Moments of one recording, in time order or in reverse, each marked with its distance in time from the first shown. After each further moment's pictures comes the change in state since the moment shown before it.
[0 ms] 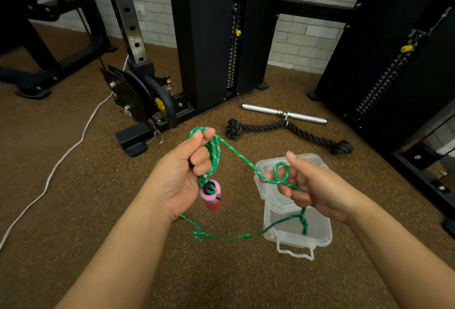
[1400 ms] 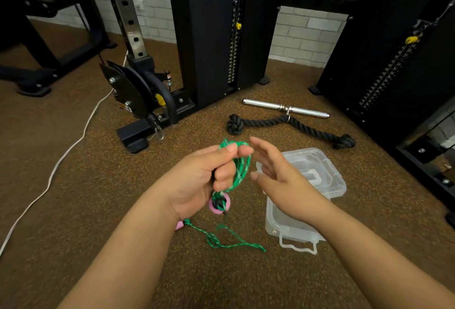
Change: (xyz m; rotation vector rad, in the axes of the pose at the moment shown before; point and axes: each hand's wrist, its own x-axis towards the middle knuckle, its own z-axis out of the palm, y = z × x) left_hand -0.011 -0.006 0.009 0.318 -0.248 -0.186; right_hand 0.021 0.019 0.044 -0.335 0.111 -0.331
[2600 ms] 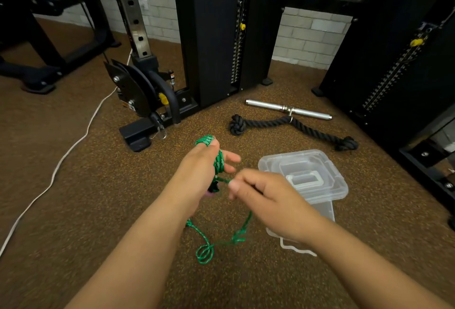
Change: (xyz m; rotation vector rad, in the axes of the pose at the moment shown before) left_hand 0.009 -0.009 0.001 0.471 0.475 -0.017; right_hand -0.015 -0.027 0.024 -0.295 -0.065 -0.185
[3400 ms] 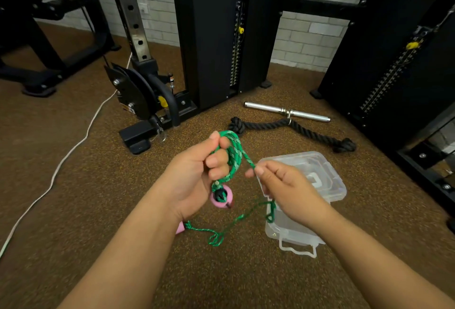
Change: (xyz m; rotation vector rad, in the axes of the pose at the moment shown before) left_hand -0.004 0.008 -0.010 -0.741 -0.429 0.035; right_hand 0.003 0.040 -0.013 0.244 0.164 0.229
